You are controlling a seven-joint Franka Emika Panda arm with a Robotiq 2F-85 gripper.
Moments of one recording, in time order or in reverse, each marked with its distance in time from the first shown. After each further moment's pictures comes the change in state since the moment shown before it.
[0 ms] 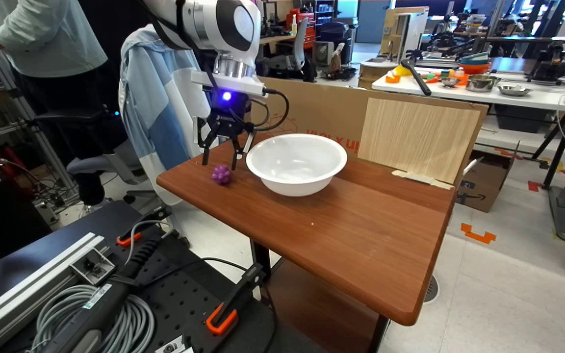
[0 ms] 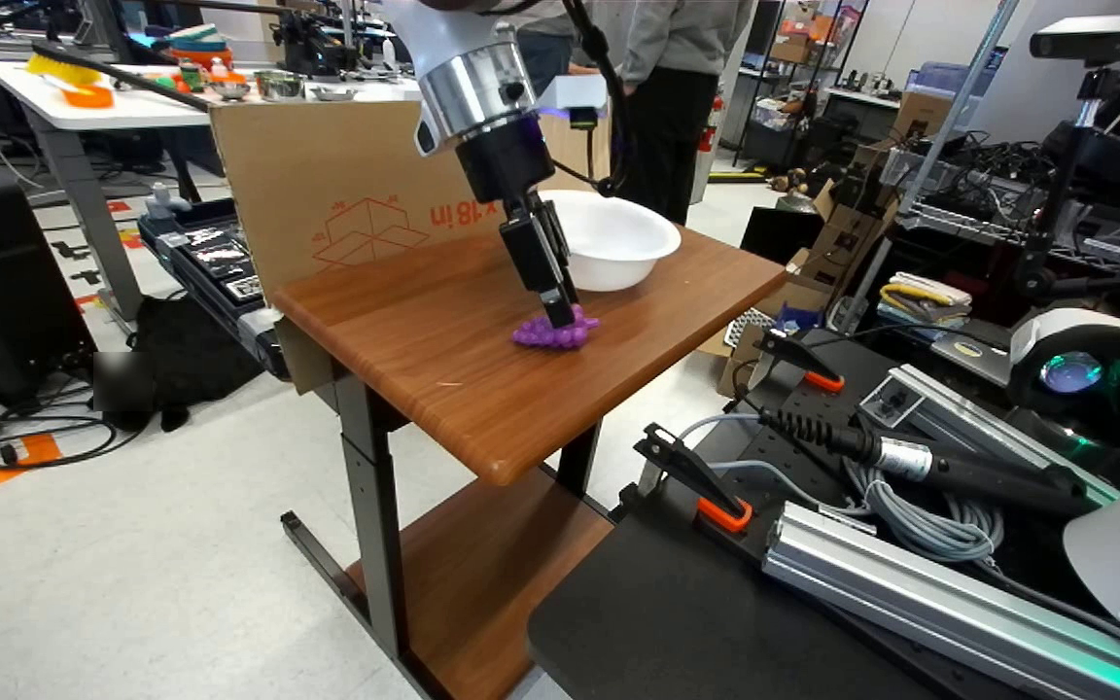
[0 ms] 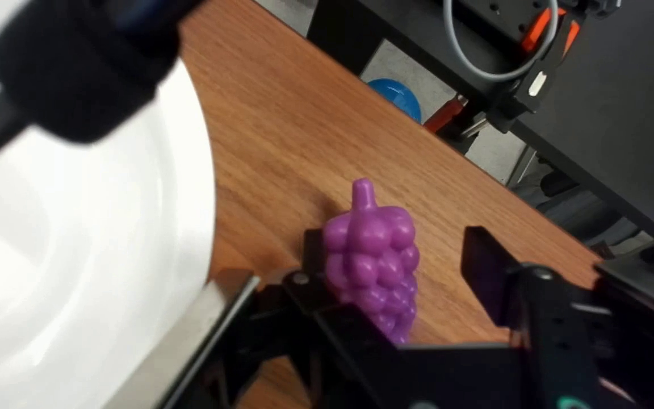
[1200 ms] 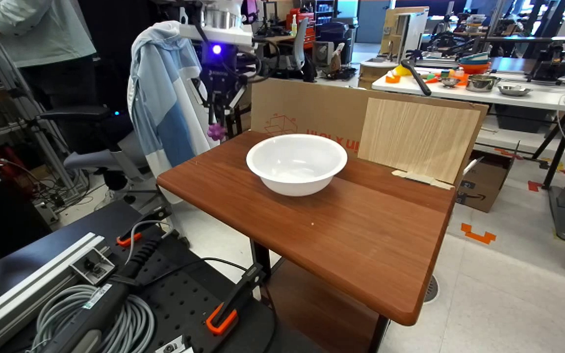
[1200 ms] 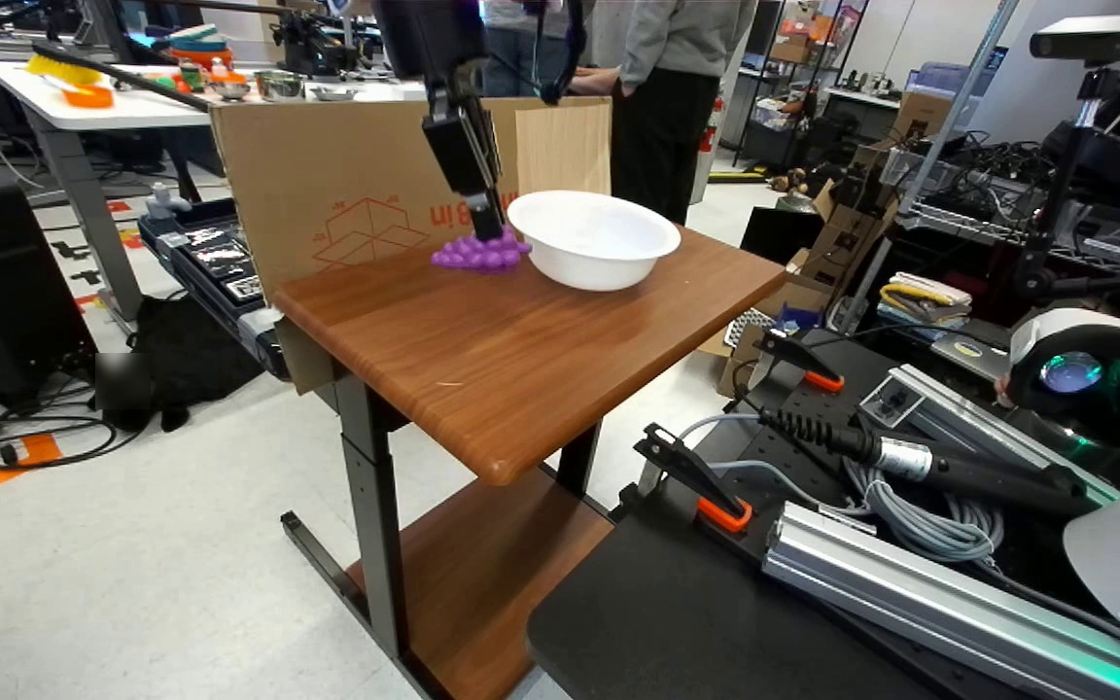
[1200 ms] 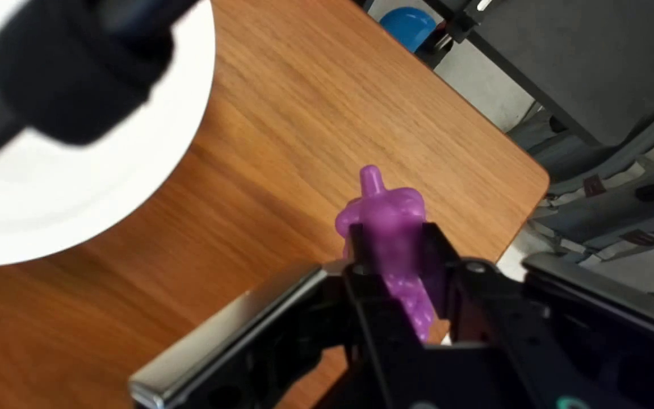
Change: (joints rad) arm 0.030 -0.095 0.046 0.098 0.001 -0.018 0.012
